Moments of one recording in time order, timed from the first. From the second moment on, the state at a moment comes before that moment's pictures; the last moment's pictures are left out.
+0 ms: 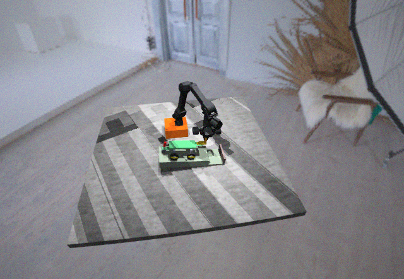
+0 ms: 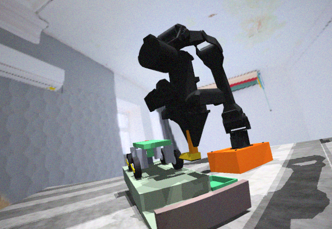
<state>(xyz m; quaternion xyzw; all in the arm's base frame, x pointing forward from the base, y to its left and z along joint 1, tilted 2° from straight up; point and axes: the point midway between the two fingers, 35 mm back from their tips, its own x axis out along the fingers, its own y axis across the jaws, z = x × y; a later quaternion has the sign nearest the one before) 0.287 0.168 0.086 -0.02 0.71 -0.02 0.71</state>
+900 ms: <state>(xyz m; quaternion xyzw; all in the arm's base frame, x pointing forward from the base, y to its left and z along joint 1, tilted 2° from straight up) 0.286 0.159 0.052 -0.03 0.71 -0.02 0.70</state>
